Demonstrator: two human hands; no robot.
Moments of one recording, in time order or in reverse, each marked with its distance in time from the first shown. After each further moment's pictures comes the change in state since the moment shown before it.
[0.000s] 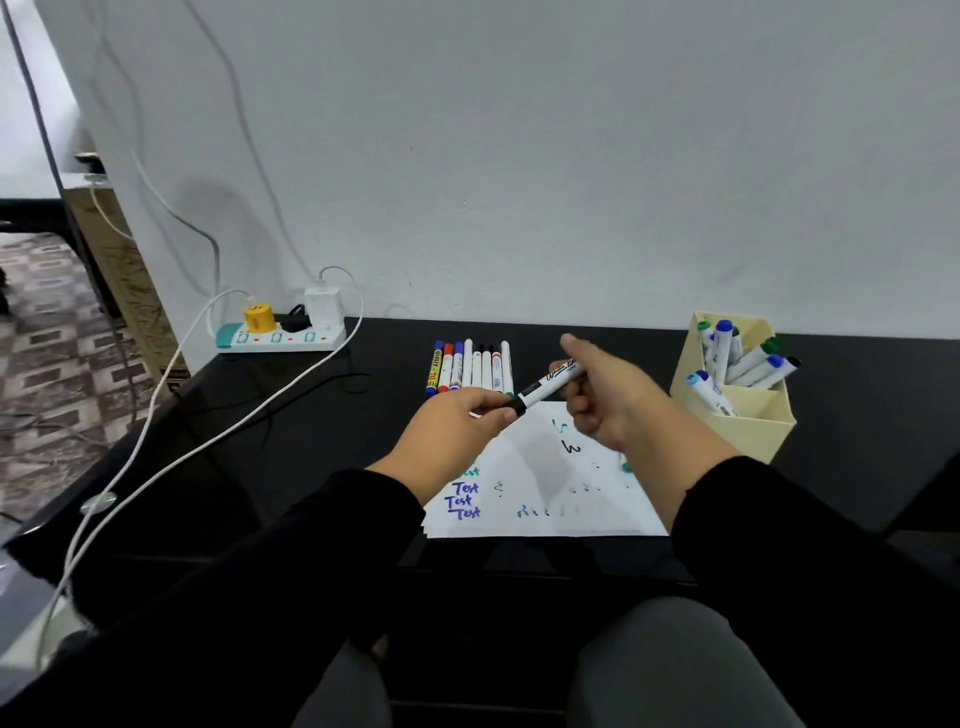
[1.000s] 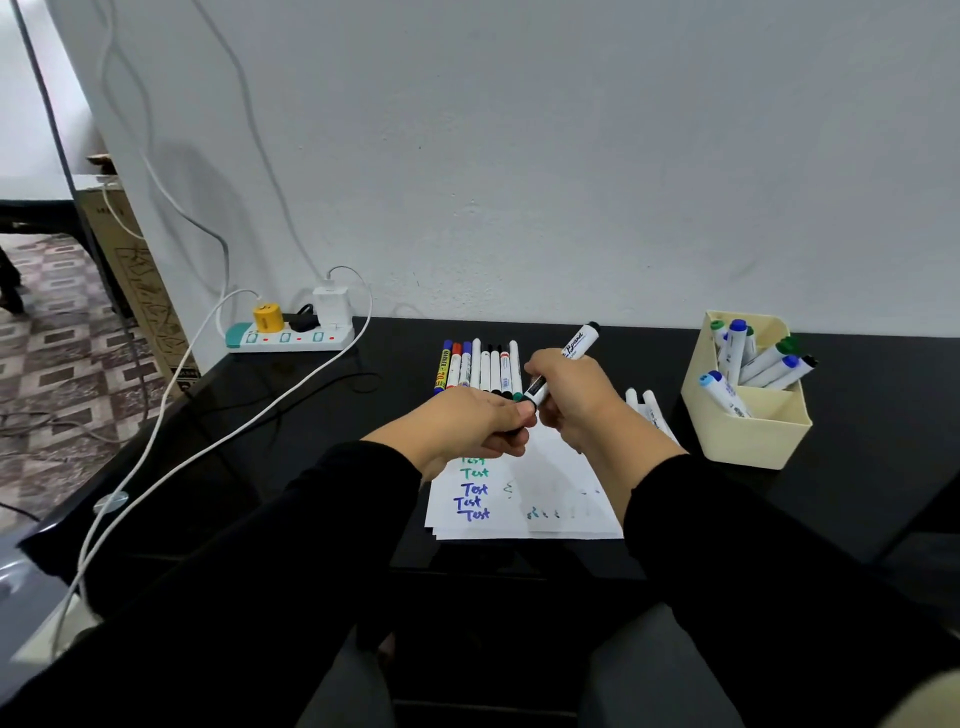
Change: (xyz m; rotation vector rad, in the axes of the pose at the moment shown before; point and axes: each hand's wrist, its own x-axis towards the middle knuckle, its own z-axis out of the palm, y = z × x) left_hand 0.006 0.015 -0.013 -0.273 -0.343 -0.234; right_hand -0.010 0.005 0.040 -0.032 -0.006 -0.157
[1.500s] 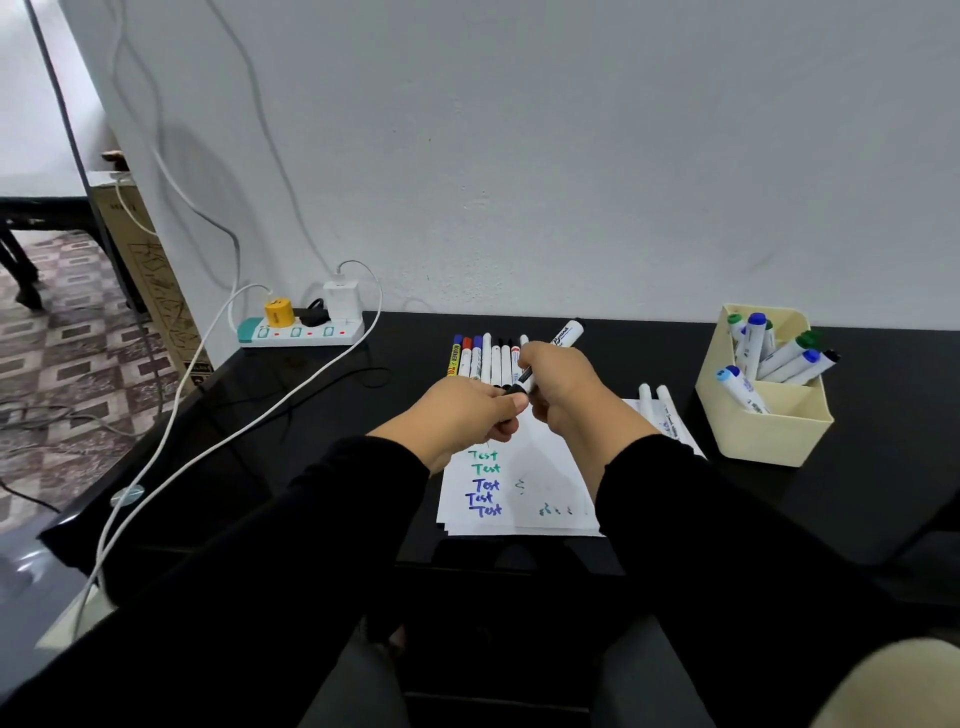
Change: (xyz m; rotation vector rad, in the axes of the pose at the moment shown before) left_hand 0.002 -0.004 -0.006 0.099 0.187 0.009; right_hand 0.012 -0.001 0.024 -0.045 0.052 0.147
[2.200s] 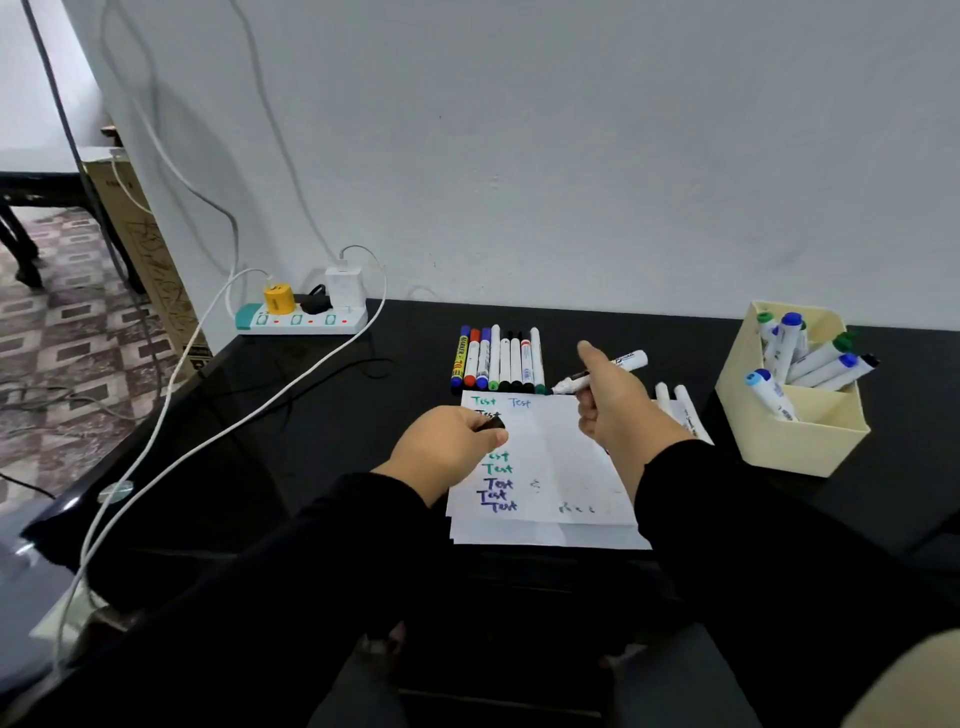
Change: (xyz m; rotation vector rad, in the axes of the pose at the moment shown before) left_hand 0.026 -0.043 -0.004 0.370 0.062 -0.067; right_hand 0.060 0.025 -0.030 0.160 0.144 0.130
